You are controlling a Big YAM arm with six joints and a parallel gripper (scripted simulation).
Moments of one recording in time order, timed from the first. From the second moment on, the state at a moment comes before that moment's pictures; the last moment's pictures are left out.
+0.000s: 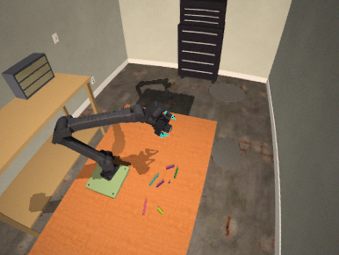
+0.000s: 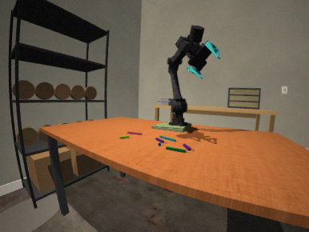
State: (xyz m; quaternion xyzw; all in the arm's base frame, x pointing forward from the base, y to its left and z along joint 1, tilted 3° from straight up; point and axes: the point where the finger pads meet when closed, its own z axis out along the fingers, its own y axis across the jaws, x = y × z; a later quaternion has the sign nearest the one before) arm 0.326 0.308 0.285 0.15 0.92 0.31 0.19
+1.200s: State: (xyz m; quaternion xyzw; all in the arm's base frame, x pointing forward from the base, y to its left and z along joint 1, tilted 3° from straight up) arm 0.370 0.247 0.203 0.32 0.91 0.21 0.13
